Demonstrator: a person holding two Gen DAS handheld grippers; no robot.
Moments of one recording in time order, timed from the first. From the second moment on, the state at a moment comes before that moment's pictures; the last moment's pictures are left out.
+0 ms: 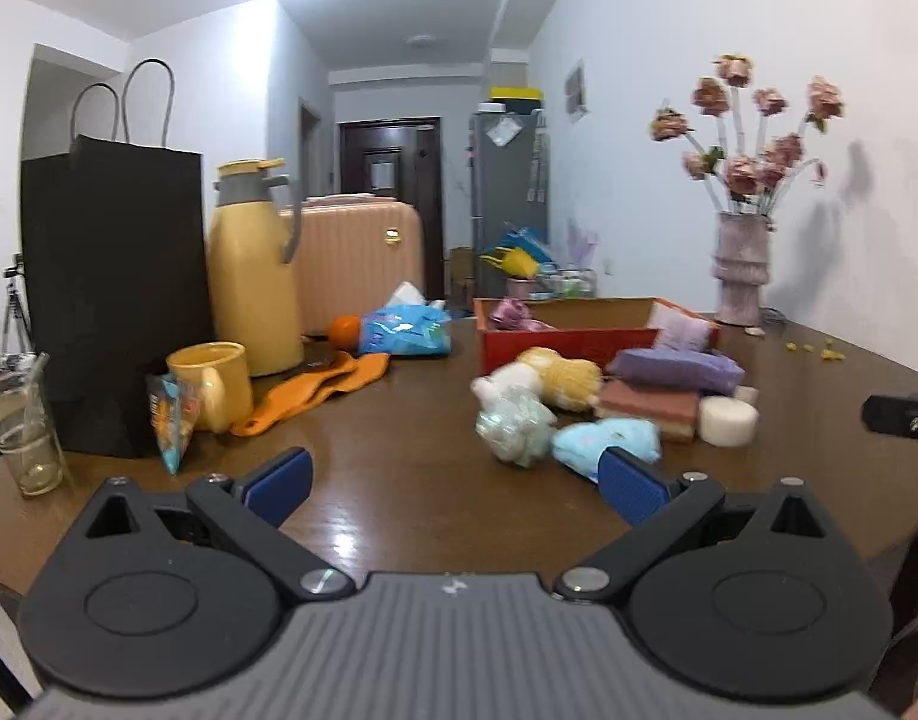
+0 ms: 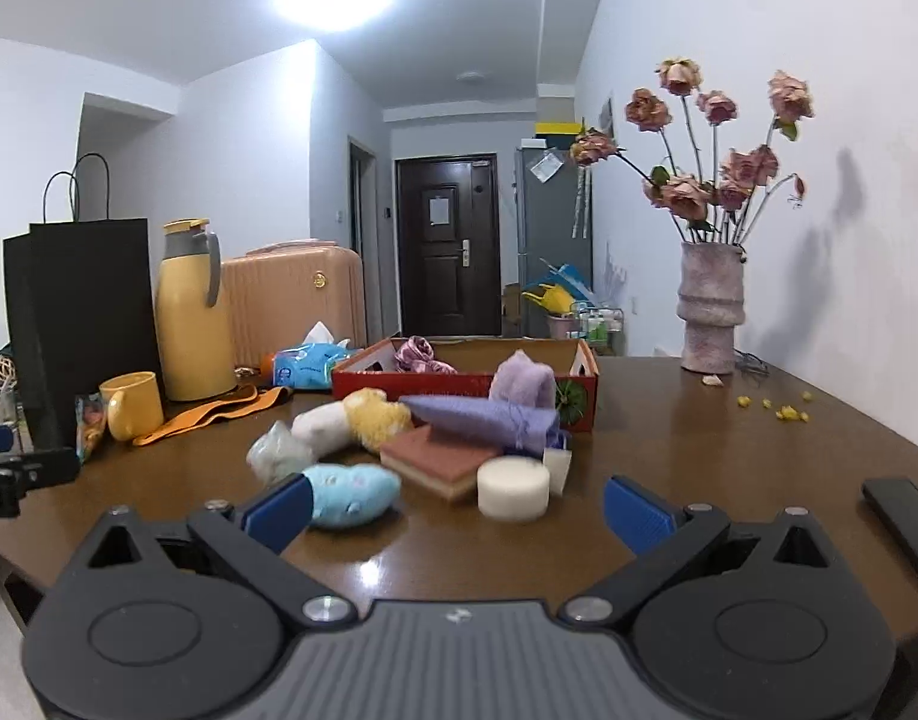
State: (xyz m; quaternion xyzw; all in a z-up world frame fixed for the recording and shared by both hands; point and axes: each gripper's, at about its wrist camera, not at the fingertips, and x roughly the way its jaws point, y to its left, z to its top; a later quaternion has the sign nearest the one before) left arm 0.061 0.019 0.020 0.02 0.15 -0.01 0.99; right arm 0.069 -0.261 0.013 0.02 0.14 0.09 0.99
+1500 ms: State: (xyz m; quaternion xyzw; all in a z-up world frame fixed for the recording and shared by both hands) left arm 0.318 -0.003 -0.034 -0.02 0.32 -0.06 0.95; right arm 0.306 -0.268 -0.048 0.04 0.31 0.07 0.95
